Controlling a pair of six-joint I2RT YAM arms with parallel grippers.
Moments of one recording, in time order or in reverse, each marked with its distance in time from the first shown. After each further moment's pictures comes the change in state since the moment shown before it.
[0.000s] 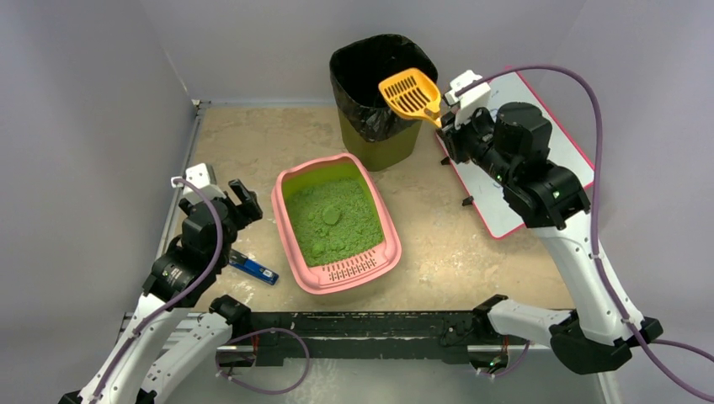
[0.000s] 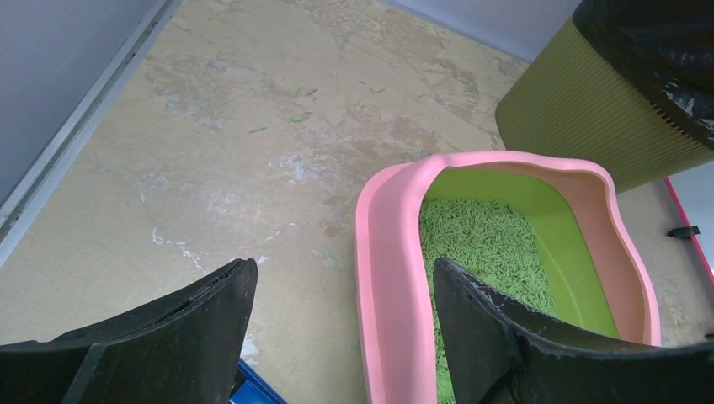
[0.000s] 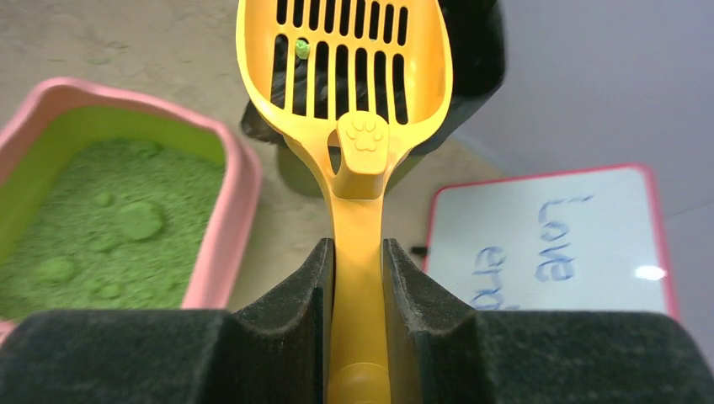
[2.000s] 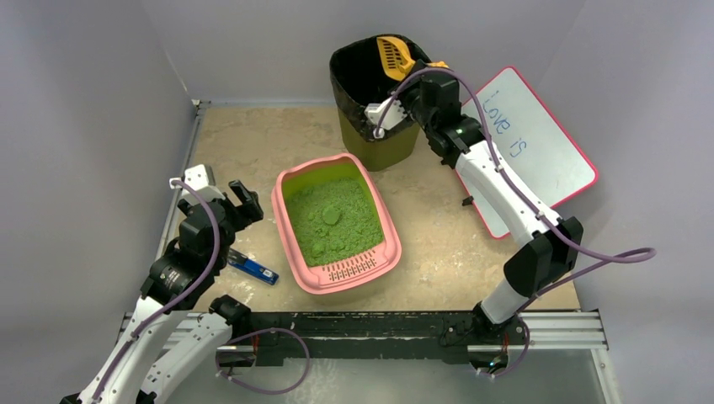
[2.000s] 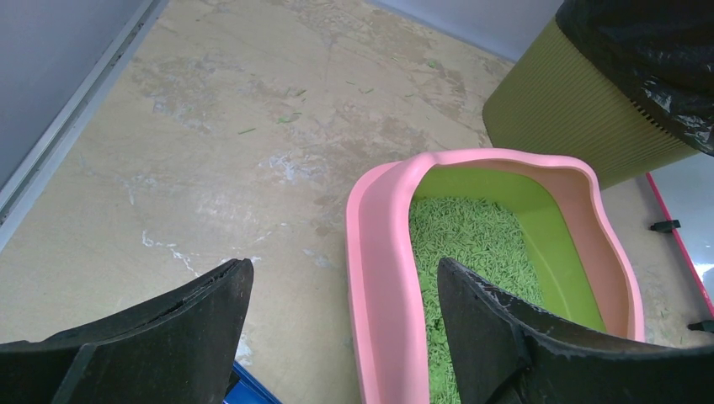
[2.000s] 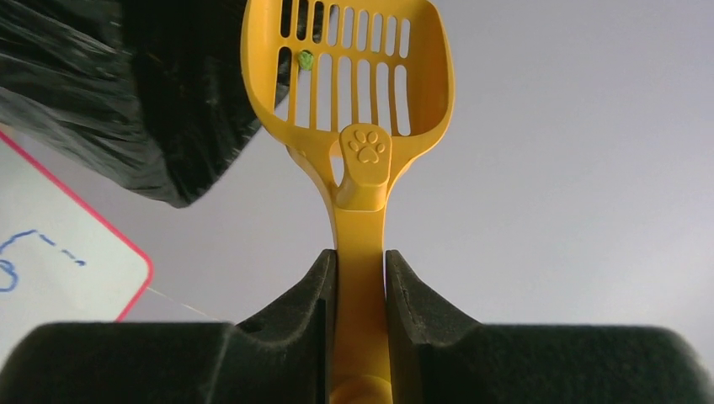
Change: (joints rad) left arm 0.000 -0.019 0.000 0.001 0.019 0.001; right arm -0.023 0.478 0.045 0.395 0.156 -1.638
